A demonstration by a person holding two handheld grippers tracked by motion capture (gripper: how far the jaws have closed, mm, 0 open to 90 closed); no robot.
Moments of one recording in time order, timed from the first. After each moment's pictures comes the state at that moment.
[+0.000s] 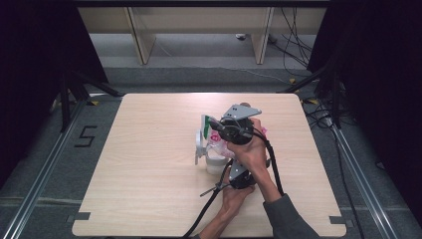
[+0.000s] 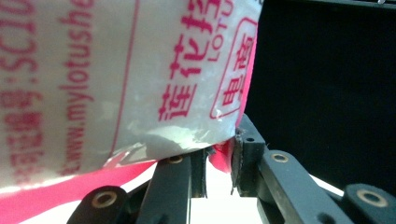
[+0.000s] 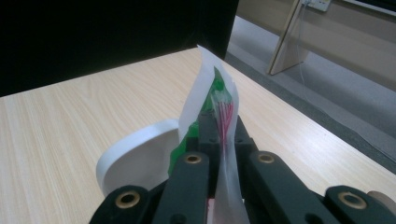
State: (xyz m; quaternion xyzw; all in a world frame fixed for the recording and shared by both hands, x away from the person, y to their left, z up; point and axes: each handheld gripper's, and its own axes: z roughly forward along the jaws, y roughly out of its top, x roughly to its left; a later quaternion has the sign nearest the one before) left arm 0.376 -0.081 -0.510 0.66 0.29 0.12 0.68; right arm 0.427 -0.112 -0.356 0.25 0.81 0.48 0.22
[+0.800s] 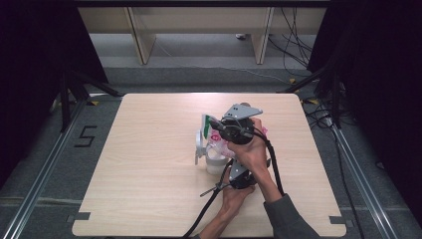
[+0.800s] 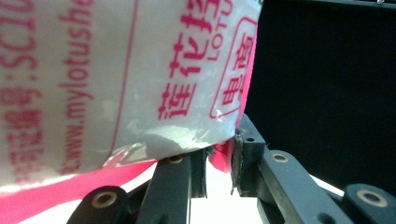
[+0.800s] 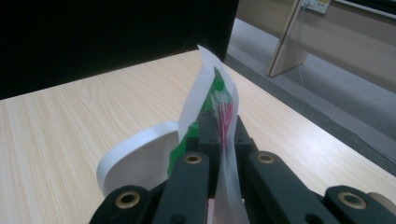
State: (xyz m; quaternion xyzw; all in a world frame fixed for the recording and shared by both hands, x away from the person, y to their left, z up) left arm 0.375 -0.081 -0.509 0.67 0.29 0.12 0.67; right arm 0.425 -0.113 -0.354 0.26 0.81 0.49 0.22
